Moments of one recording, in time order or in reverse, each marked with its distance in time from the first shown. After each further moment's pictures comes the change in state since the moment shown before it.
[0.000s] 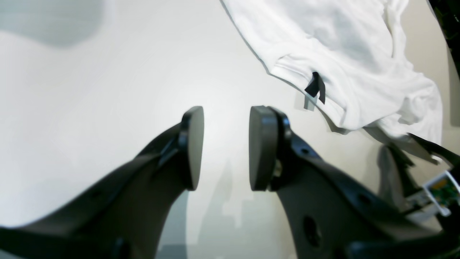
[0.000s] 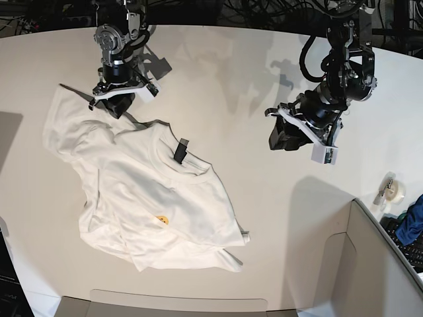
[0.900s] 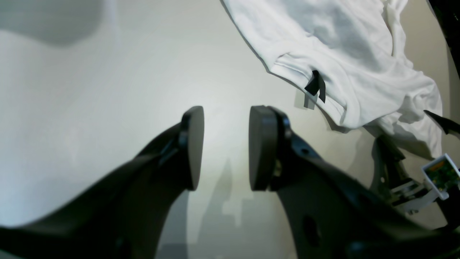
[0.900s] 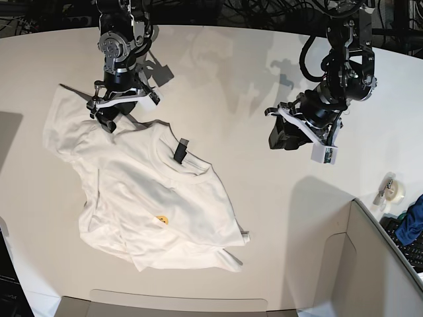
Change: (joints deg) left arm 0.0 -0.1 0.0 0.0 0.0 0.0 0.2; right arm 2.6 -0.2 -1.4 0.0 -3.2 2.3 -4.8
